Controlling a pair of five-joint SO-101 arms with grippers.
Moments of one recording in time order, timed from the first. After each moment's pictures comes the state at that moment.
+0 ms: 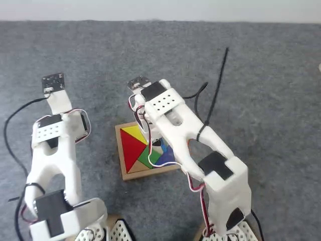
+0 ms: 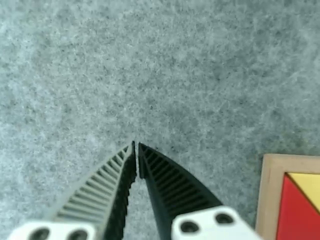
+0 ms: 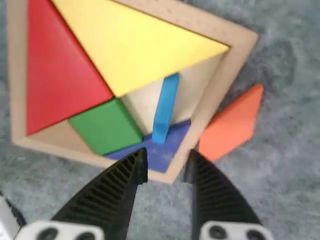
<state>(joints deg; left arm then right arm) -25.6 -10.4 45.7 46.9 3.3 -40.5 20.8 -12.8 93.0 -4.6</state>
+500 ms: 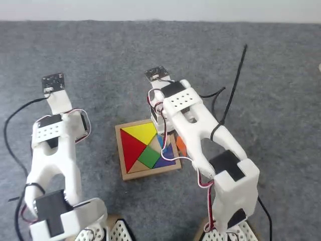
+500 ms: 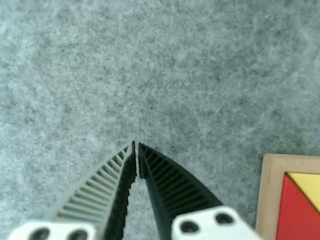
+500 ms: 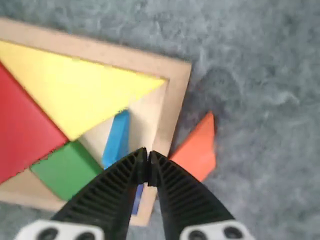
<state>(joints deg) -25.6 -10.4 45.7 46.9 3.3 -33.8 19.7 -1.8 75.6 -4.6</state>
